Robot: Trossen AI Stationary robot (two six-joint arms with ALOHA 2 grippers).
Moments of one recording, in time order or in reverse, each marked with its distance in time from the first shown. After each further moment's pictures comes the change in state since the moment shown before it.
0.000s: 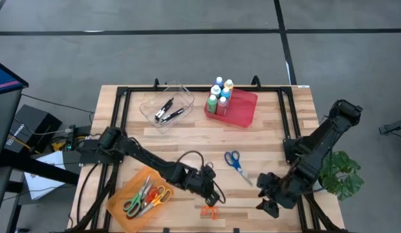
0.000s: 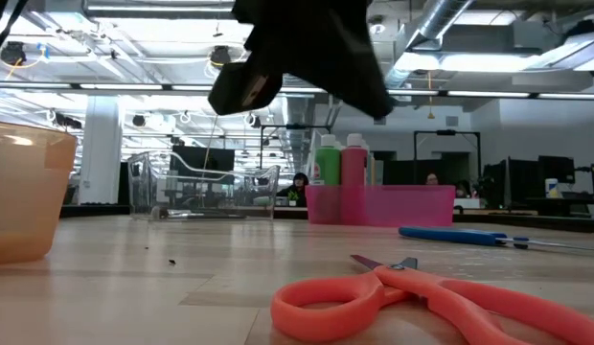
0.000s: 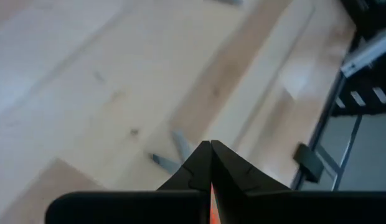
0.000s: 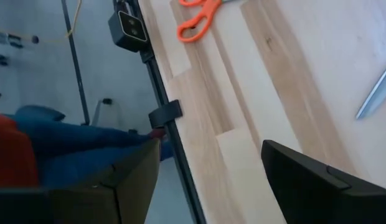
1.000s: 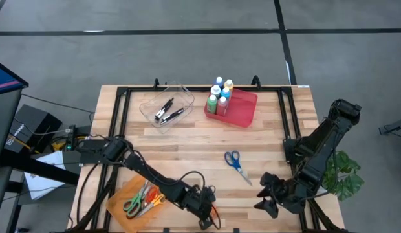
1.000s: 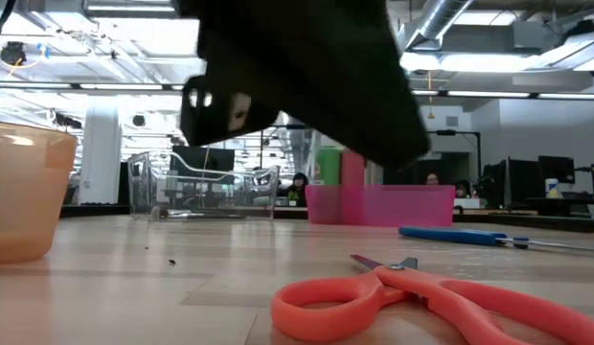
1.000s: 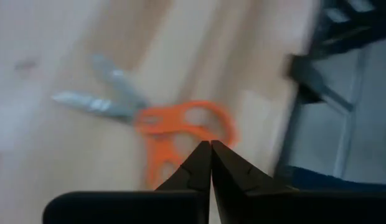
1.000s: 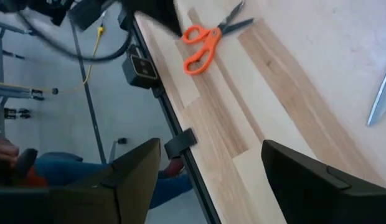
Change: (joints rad) left arm -0.129 0.143 0.078 0.031 0.063 0.117; right arm 0.092 0.000 0.000 0.032 0.204 0.187
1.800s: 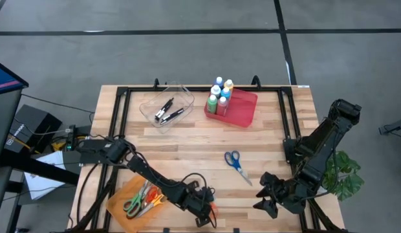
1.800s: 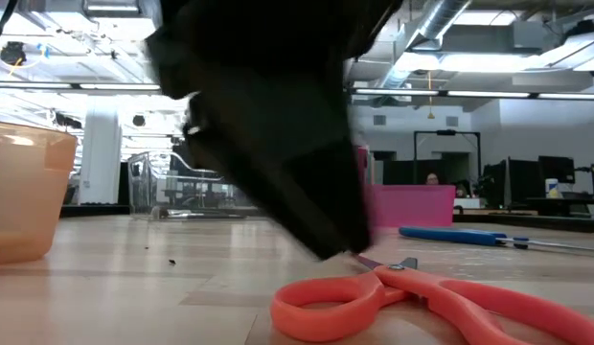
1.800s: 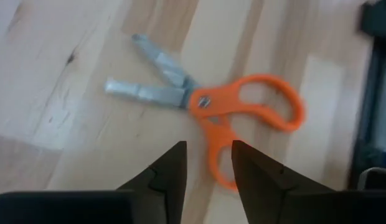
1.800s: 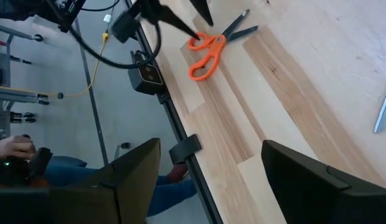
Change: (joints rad) left arm -0.002 0.036 -0.002 -0.088 -0.068 0.149; right arm 0.000 0.000 0.000 0.021 0.027 -0.004
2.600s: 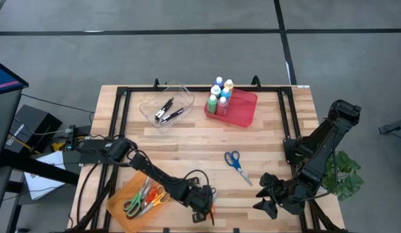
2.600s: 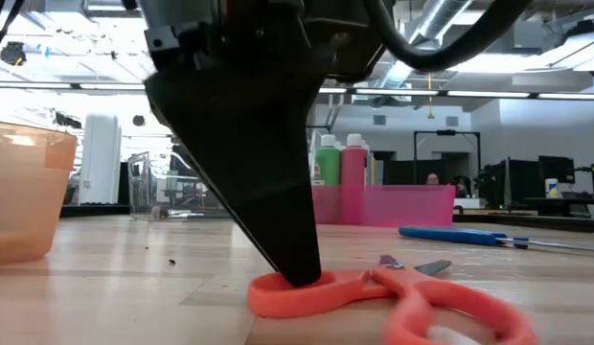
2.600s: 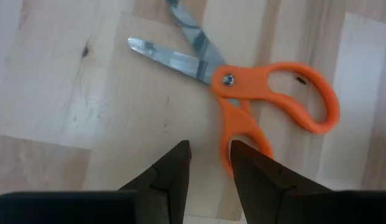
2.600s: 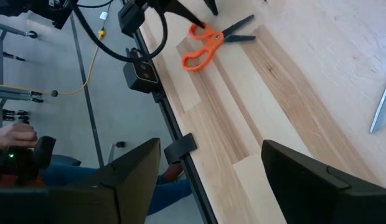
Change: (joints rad) left arm 0.042 0.034 0.006 -0.123 0.047 0.133; right arm 0.002 0.013 0.000 -0.004 0.000 -0.008
